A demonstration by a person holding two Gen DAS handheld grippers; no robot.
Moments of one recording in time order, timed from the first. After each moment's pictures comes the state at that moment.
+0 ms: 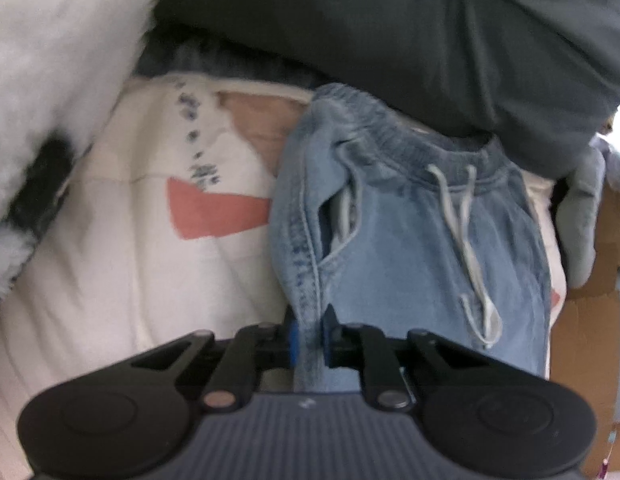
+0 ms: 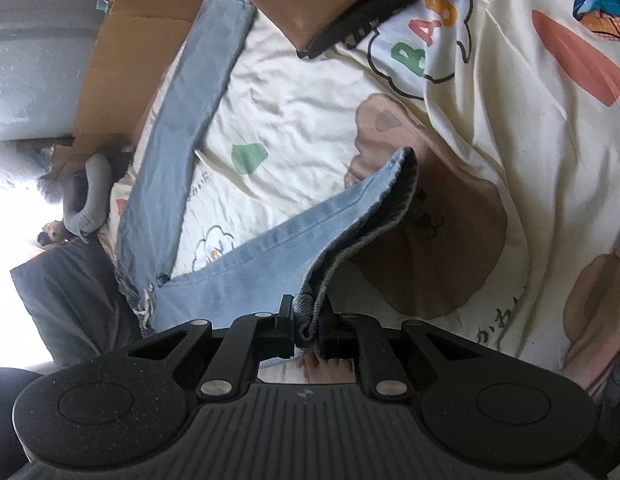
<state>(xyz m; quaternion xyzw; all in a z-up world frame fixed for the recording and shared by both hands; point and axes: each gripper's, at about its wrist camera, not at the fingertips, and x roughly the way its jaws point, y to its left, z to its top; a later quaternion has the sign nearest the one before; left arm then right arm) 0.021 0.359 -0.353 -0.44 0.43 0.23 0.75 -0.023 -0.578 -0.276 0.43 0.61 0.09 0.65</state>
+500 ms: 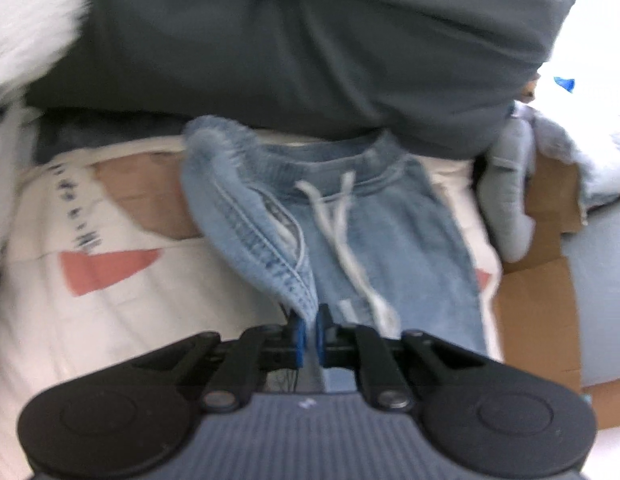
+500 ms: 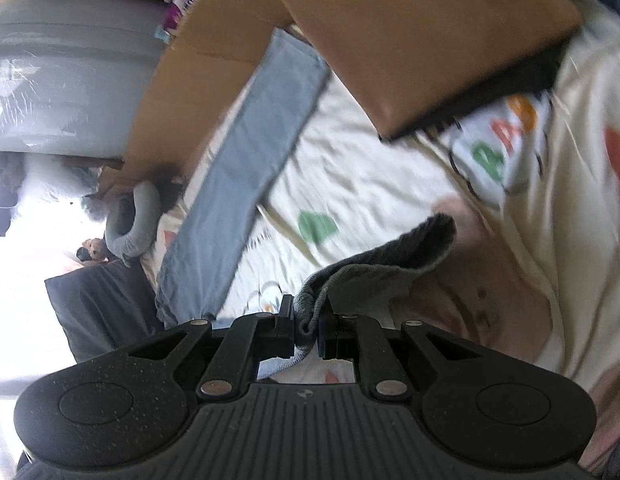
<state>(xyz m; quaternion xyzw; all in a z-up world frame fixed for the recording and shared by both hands) 0.083 0.332 -0.279 -0.41 0.43 0.14 0.79 0.050 -0.585 -0.229 0.43 0.55 0.13 0.70</state>
